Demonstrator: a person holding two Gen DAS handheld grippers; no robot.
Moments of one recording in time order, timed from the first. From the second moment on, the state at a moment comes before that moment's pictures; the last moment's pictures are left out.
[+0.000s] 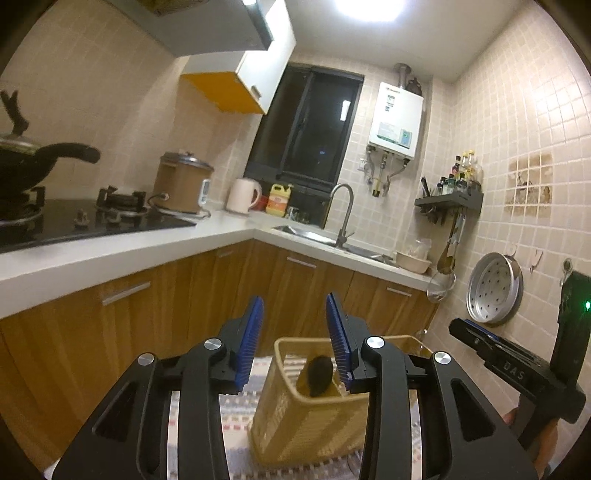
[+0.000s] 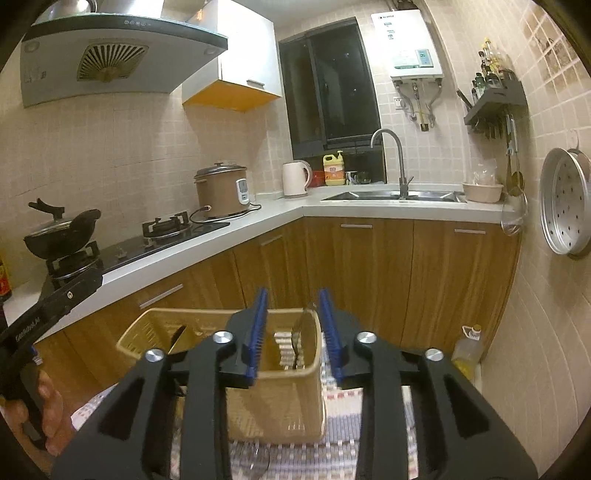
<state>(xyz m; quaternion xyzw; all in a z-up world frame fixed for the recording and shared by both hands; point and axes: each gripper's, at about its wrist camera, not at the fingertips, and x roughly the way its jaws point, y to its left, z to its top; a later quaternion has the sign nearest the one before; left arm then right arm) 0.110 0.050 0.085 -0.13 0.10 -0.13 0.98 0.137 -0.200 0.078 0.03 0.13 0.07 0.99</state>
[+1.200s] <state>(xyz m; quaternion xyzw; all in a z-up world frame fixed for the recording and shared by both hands) 0.053 0.052 -0.057 -0.16 0.47 -0.09 0.86 0.151 -0.056 -0.047 -0.21 0.49 0.31 0.79</state>
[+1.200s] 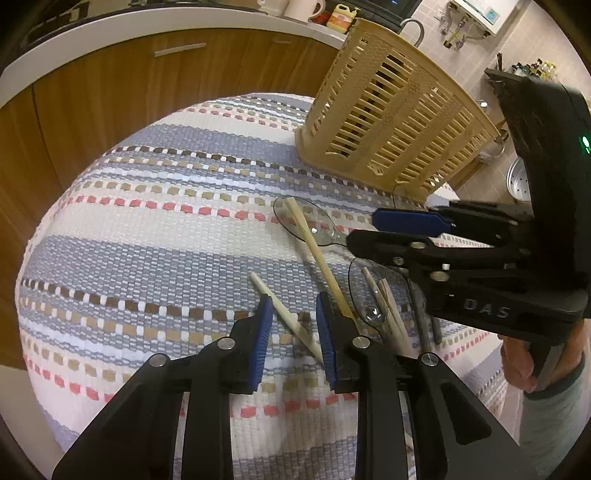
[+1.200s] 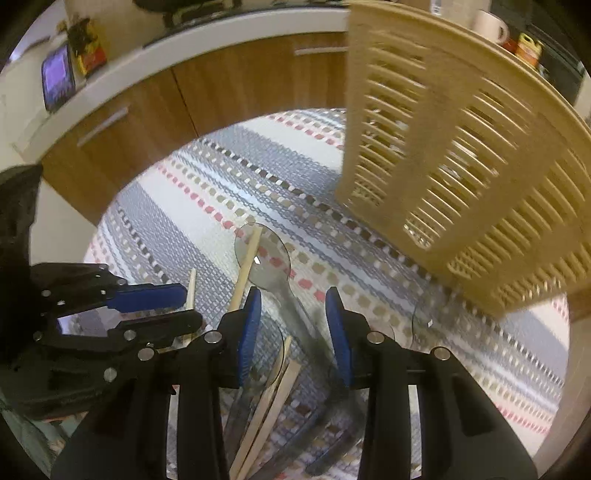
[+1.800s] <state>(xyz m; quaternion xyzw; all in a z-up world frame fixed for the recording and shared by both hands) 0.074 0.026 -0.061 -0.08 0.47 -0.08 0.87 0.156 -0.050 -0.061 -0.20 0.55 0.25 0.77</state>
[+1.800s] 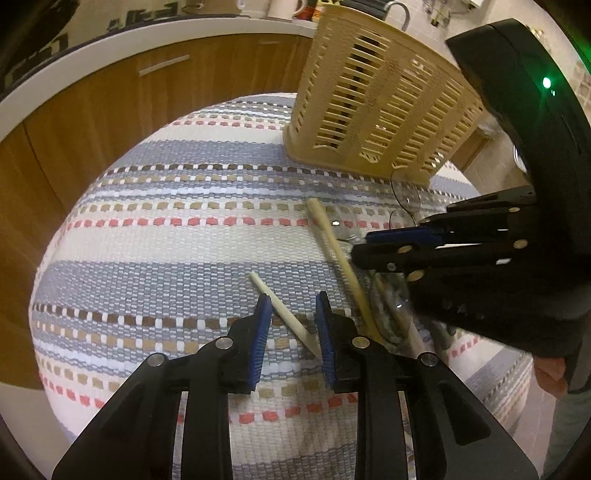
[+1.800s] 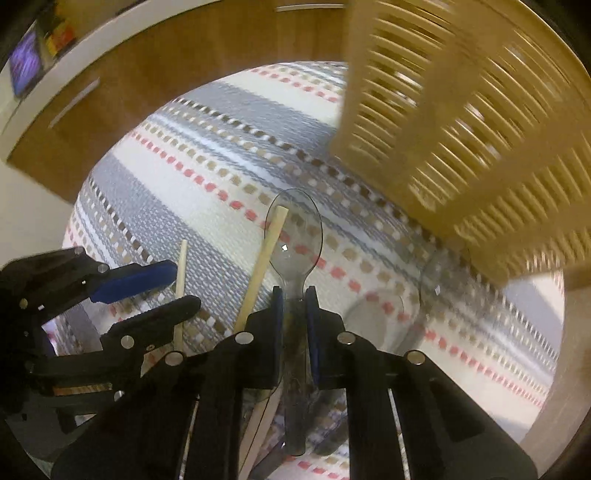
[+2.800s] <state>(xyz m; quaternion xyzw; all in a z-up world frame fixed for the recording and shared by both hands) 0.094 0.028 -0.060 -0.01 0.48 -0.19 0.86 0.135 -0.215 -0.044 -0.02 0.55 0.09 0.83</state>
